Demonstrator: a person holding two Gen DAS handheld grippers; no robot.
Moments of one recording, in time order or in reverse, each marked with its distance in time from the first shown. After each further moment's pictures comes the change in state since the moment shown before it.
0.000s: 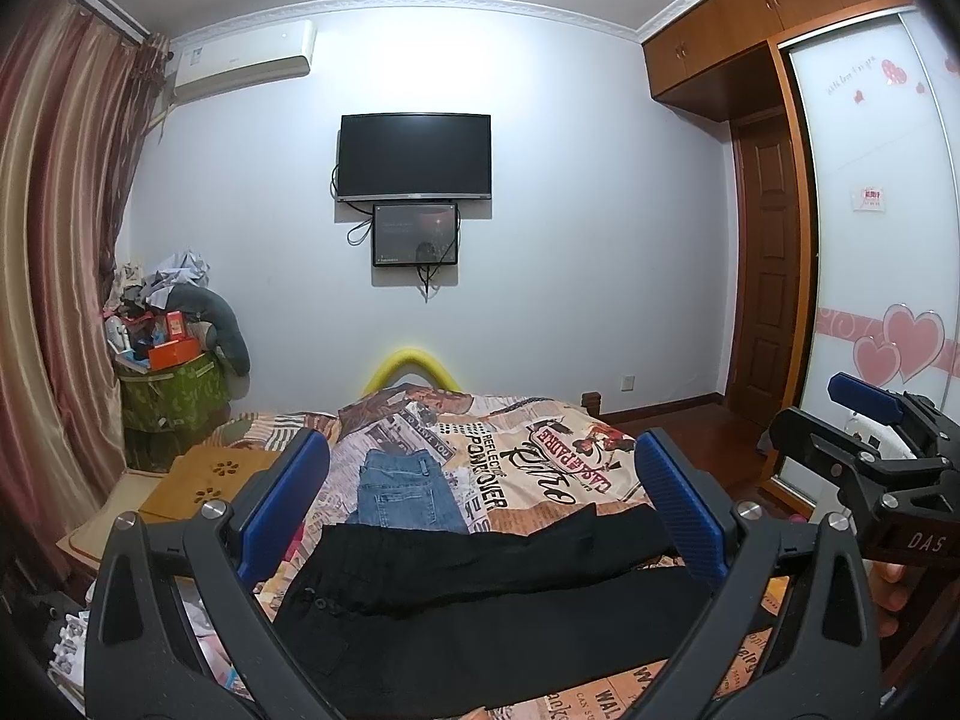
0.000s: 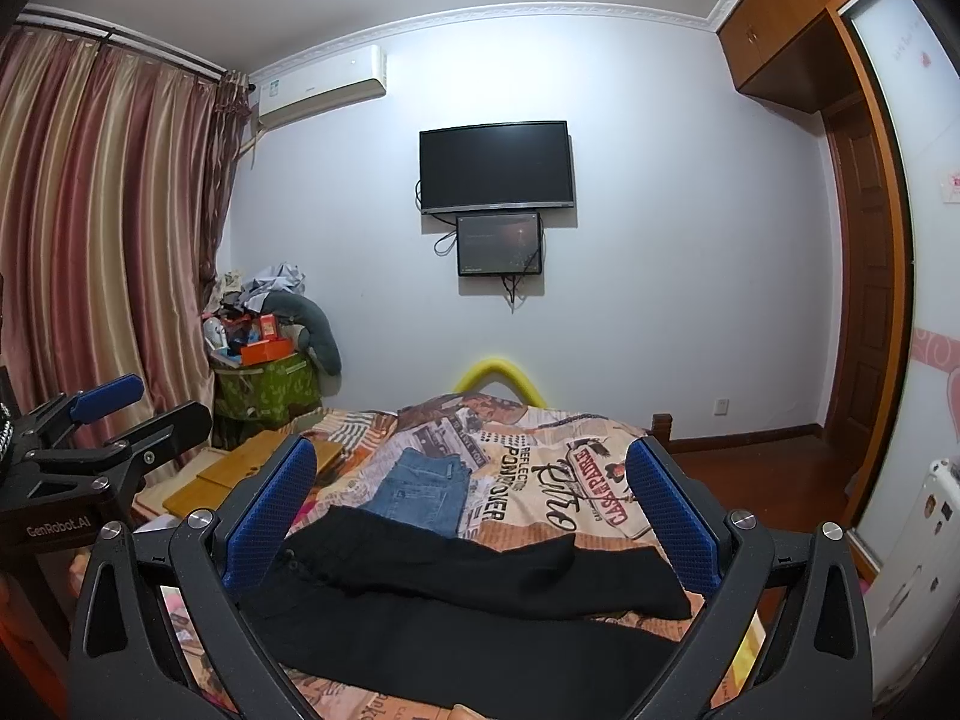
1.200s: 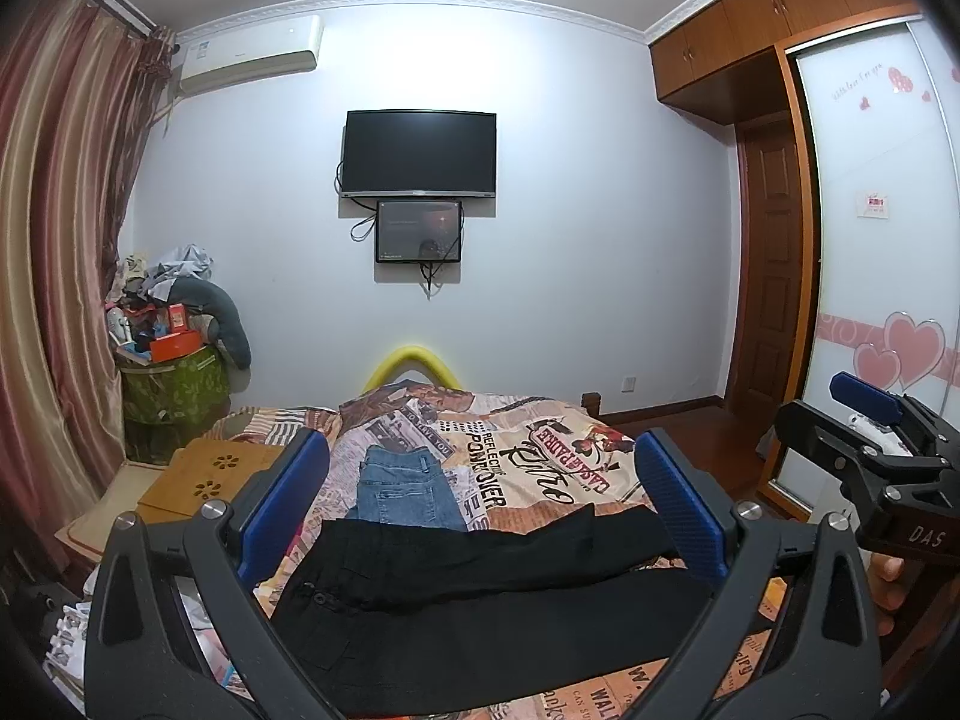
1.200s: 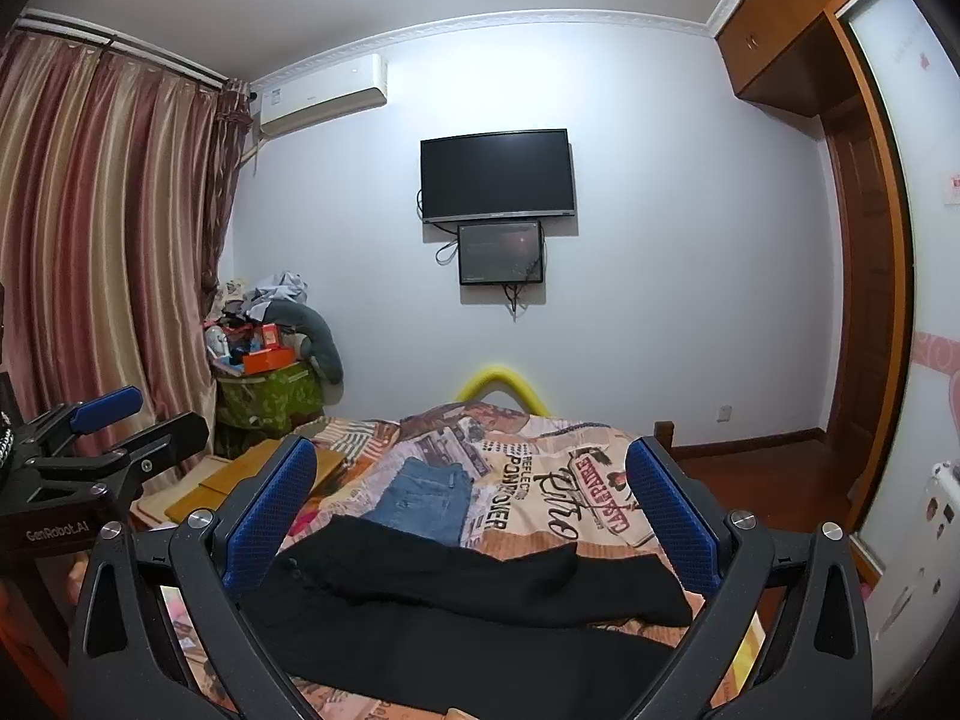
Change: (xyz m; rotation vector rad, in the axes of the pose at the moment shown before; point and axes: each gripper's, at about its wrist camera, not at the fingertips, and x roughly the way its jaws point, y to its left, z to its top) left arm 0.002 0.002 -0.002 -0.024 -0.001 0.002; right arm -0.002 0.000 0.005 0.004 -0.019 0.002
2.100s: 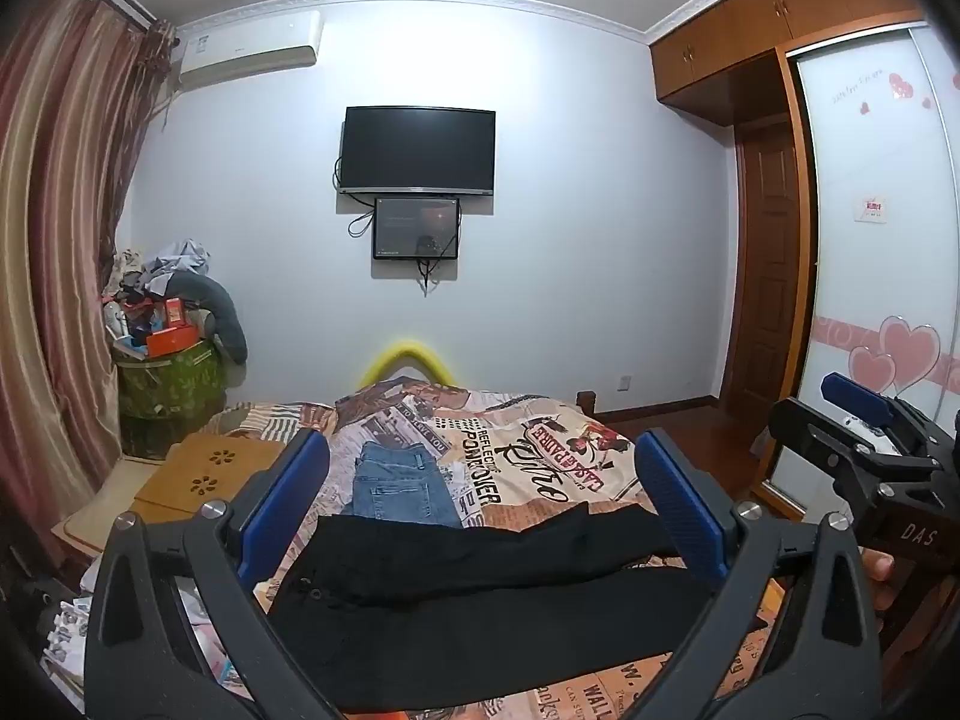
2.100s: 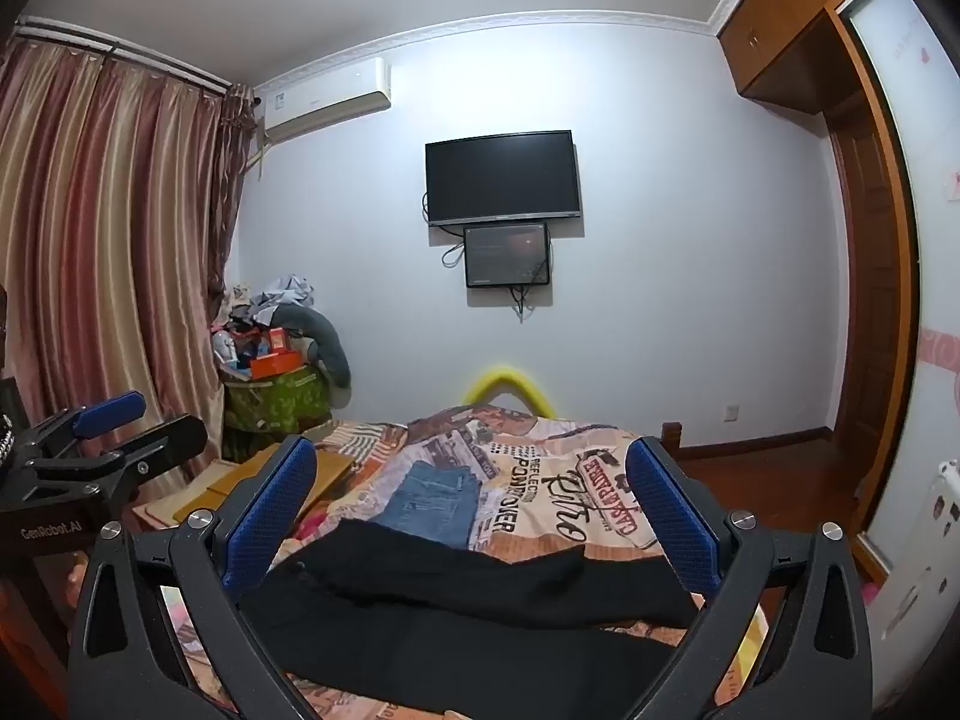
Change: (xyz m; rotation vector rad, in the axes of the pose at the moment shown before) left arm -0.003 0.002 0.003 -0.008 0.012 -0.008; right arm 0.003 -0.003 -0.002 0.012 -0.016 0.022
